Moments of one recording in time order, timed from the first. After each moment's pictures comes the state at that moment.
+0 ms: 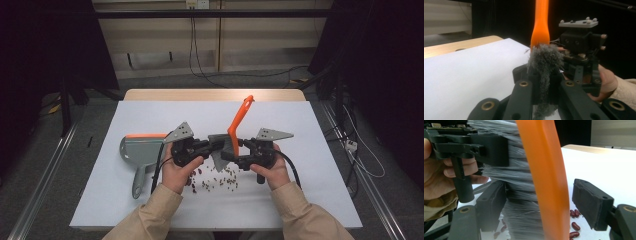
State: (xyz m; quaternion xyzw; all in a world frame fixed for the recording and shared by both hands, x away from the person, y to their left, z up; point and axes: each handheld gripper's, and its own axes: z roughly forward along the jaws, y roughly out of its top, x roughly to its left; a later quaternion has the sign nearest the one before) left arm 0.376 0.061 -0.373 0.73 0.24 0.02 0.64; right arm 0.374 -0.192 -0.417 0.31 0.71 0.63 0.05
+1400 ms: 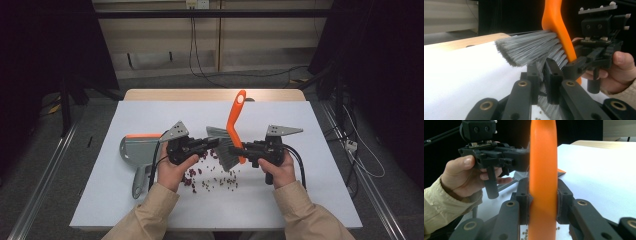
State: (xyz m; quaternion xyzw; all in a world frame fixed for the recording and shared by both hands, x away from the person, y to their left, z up) left arm 0.385 0.073 -0.382 0.74 0.26 0.04 0.62; right arm 0.370 -0.213 -0.400 0.31 0.71 0.63 0.00
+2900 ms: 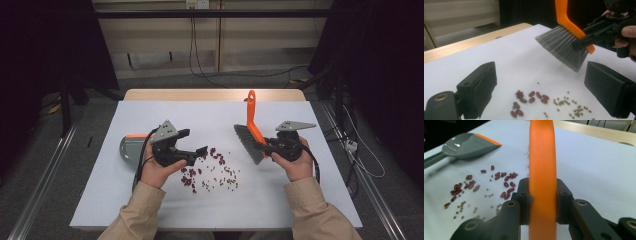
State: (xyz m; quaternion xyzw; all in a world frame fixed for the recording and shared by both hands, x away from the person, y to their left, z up) left arm 0.385 0.110 -0.374 0.77 0.27 0.12 0.56; right arm 0.372 -0.253 -0.390 0.43 0.77 0.46 0.14
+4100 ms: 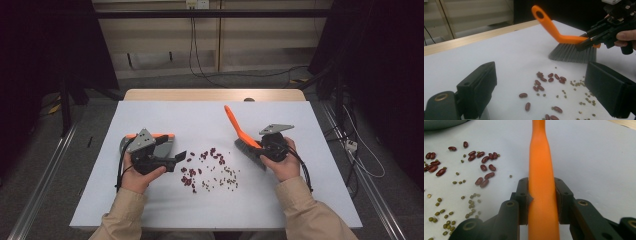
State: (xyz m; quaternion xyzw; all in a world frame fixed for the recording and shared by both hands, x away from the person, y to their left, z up) left arm 0.374 0.160 -0.388 0.77 0.30 0.15 0.55; right arm 0.390 -0.225 -0.419 0.43 0.80 0.38 0.17
